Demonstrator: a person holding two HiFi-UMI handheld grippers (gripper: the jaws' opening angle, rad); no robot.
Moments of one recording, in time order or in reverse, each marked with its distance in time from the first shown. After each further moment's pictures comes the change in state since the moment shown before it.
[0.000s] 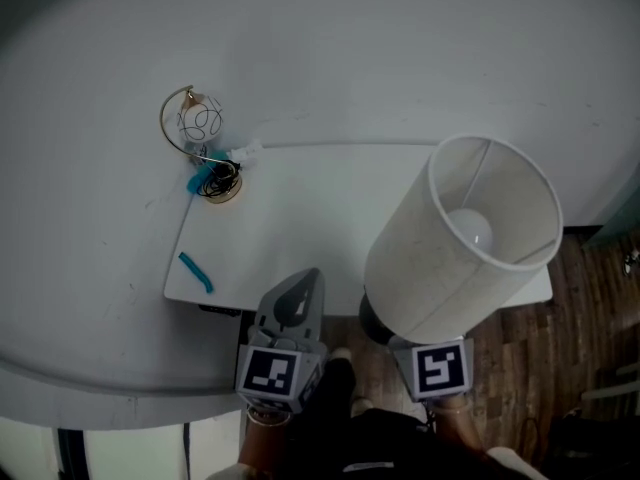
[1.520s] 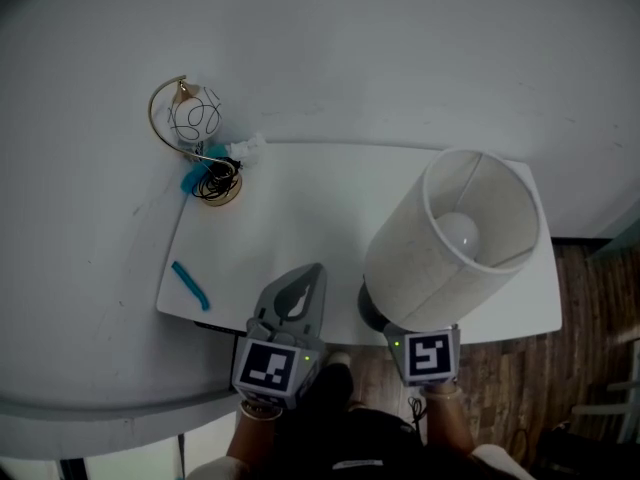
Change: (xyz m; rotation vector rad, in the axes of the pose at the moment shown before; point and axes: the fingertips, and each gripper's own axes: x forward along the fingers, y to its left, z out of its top) left arm 0.082 0.071 -0.021 -0.016 0.042 -0.021; right arm 0.127 -0.011 -0.054 -0.015 0.018 0.013
